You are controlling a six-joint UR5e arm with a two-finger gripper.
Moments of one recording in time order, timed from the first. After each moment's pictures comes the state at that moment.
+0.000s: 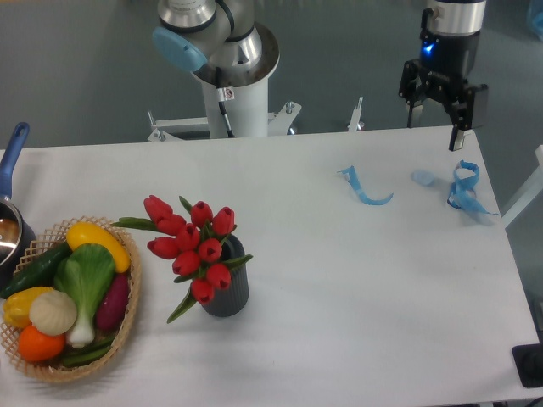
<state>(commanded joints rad) 3.01 -1.58 -1.75 -1.08 1.18 2.01</state>
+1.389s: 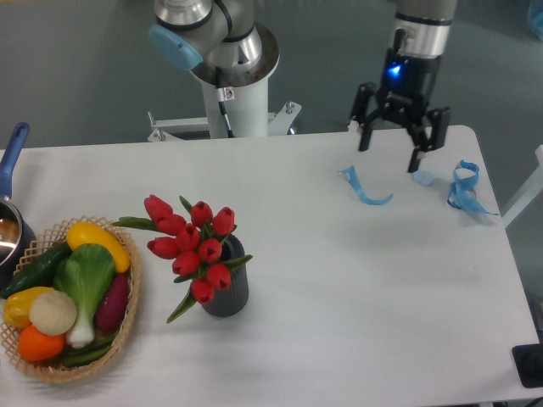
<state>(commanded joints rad) 2.87 -1.56 -1.87 -1.04 0.93 1.51</state>
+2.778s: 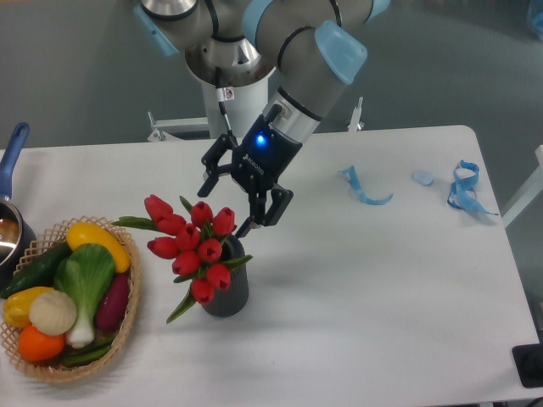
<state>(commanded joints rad) 2.60 -1.69 -1.92 -0.95 0.70 1.38</state>
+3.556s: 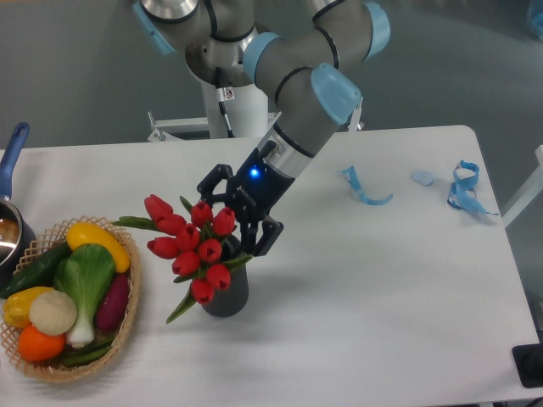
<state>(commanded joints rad) 2.52 -1.79 -1.90 -0.87 0.68 1.38</state>
